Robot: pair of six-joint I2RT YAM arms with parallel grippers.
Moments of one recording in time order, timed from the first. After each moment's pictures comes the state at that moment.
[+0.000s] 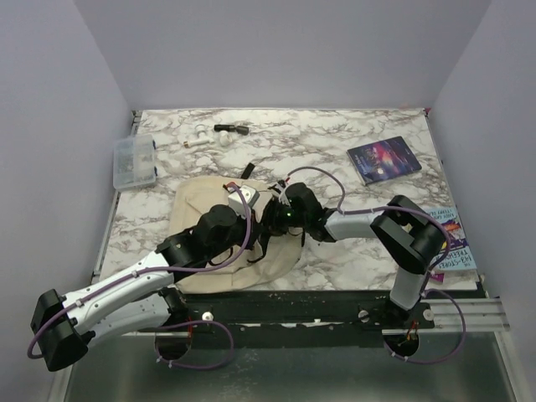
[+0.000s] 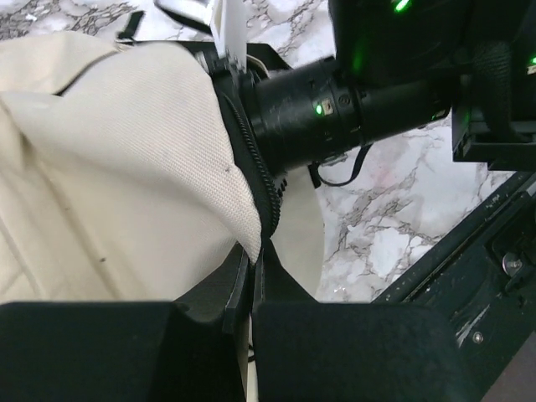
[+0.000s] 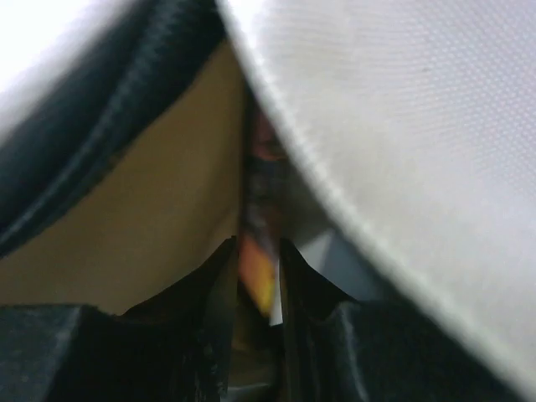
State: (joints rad) left arm -0.92 0.87 0.65 -0.21 -0.12 -0.37; right arm 0.82 1.80 0.82 0.41 -0.37 1.00
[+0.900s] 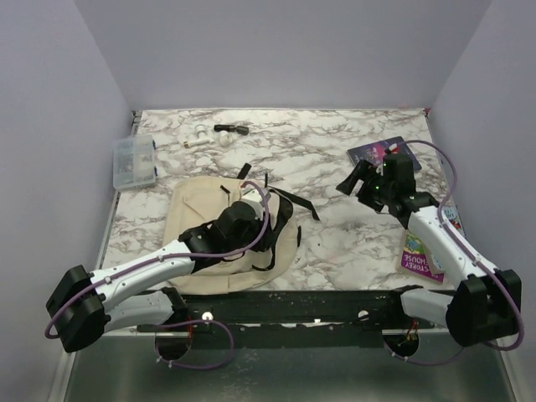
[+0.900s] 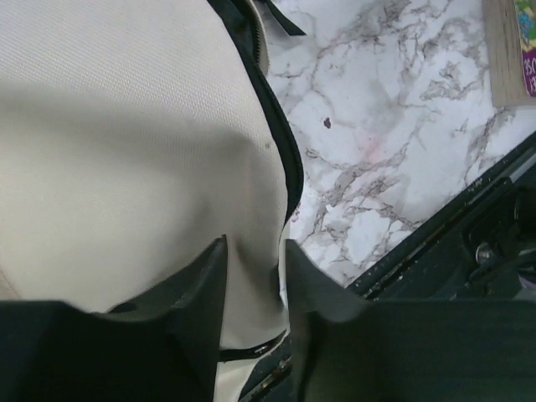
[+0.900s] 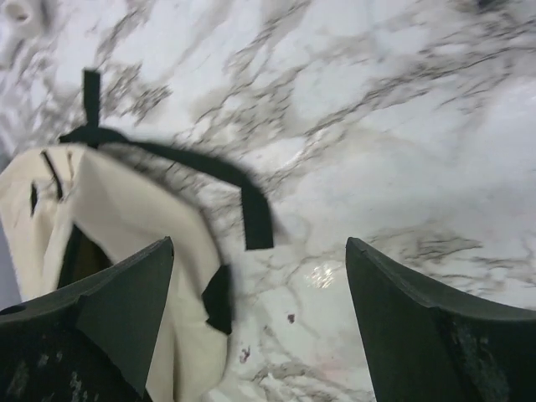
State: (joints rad) left arm -0.92 1.07 0.65 -0.17 -0.08 -0.54; right arm 0.26 1.15 0.81 -0.33 -0.16 0.65
